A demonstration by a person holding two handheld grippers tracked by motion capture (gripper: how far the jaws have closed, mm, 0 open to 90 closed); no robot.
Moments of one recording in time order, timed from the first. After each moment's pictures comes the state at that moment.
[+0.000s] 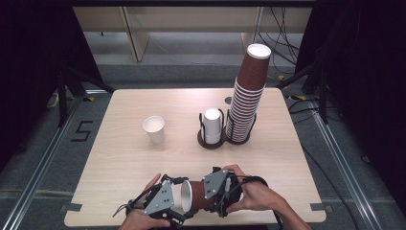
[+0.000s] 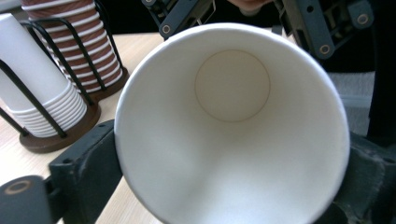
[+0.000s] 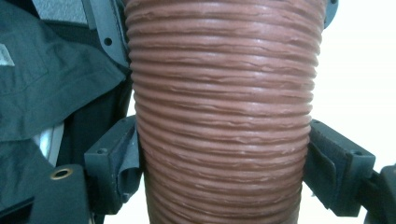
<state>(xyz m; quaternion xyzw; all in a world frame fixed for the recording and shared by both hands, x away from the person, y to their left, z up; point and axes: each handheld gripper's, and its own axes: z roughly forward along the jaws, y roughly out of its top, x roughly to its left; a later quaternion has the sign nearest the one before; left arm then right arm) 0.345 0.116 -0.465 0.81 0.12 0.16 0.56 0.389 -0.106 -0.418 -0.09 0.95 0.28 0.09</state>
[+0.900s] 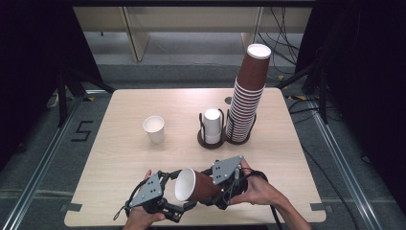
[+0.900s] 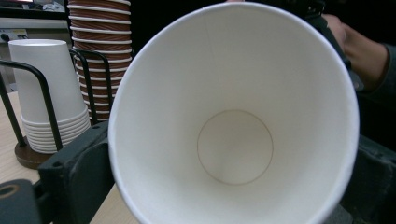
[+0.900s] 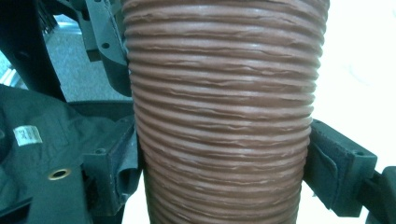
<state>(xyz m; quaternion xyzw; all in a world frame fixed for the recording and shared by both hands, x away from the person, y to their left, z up) 0.351 0.125 -0.463 0.71 0.20 0.11 0.67 0.404 -0.120 -0.416 -0.02 0.91 0.42 0.02</state>
